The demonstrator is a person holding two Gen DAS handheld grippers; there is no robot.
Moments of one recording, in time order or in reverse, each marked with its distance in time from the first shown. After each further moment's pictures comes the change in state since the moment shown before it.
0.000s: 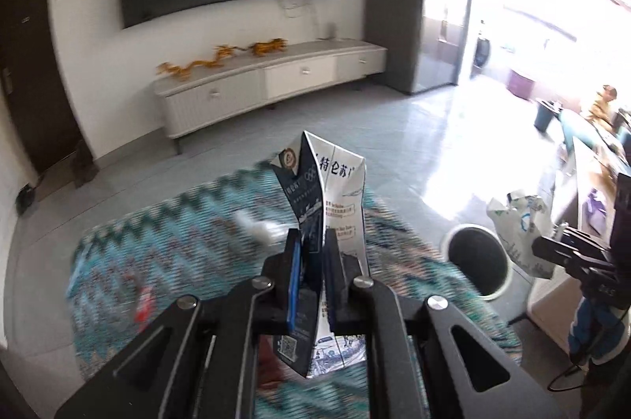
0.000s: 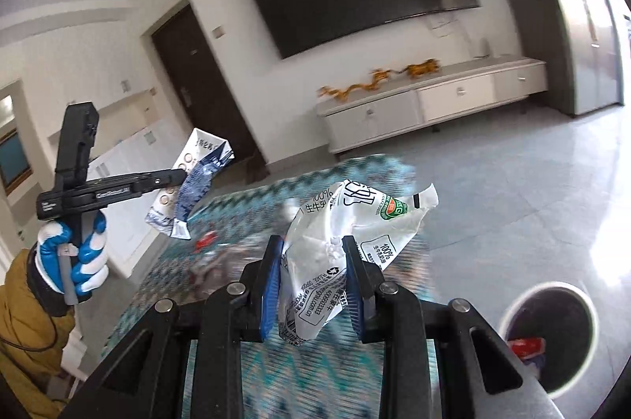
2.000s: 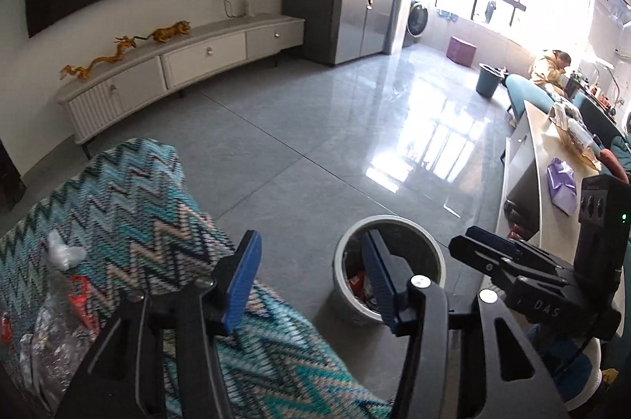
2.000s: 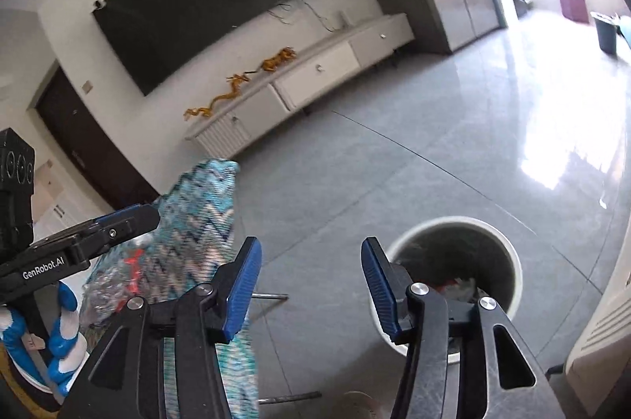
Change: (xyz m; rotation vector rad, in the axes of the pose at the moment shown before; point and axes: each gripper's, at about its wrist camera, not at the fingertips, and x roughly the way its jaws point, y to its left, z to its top) left arm 0.104 -0.184 0.000 0.074 0.046 -0.169; right arm -0.040 -0.155 -0.034 0.314 -0.021 -0.312
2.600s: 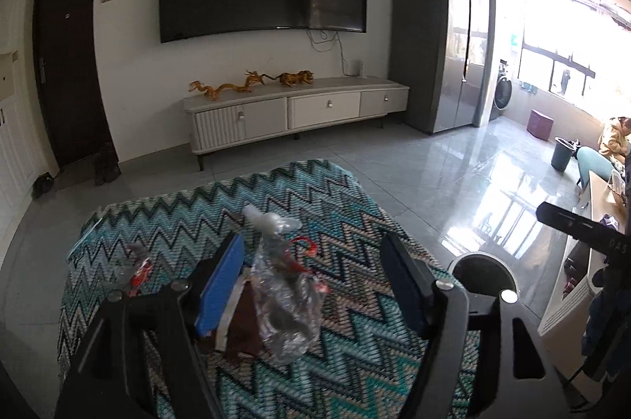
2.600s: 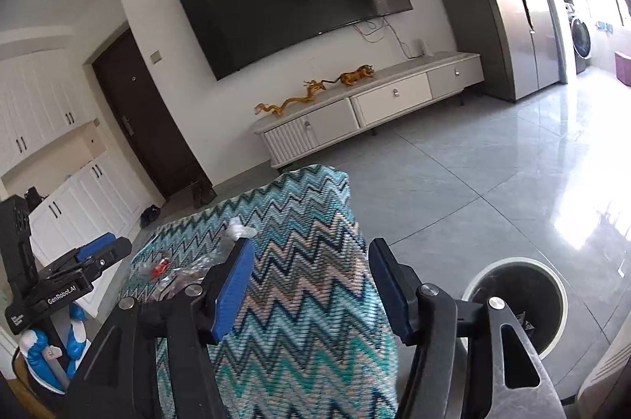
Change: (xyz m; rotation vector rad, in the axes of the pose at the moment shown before) left arm -0.166 0.152 -0.094 -0.185 -0.221 0.297; right arm -0.015 0.162 -0.013 -0.200 -0.039 0.133
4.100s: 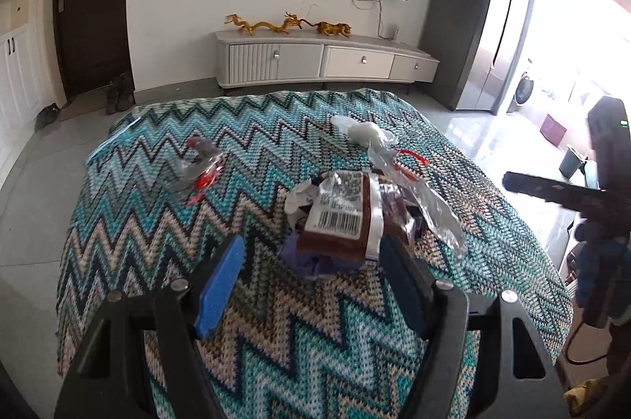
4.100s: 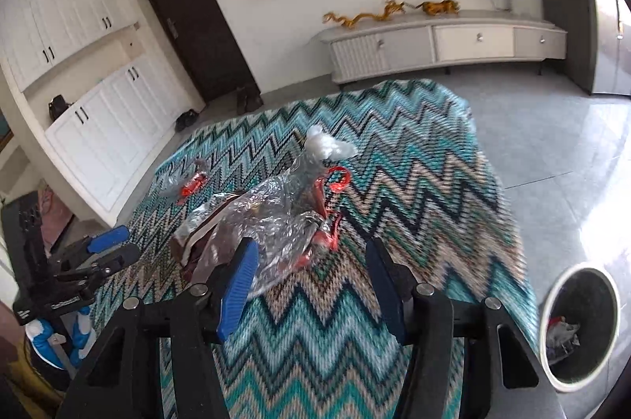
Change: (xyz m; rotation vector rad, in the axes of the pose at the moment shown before) left arm 0.034 0.132 -0.083 -0.125 0.161 -0.019; right arm 0.152 0.099 -0.045 -0.184 0.324 0.152
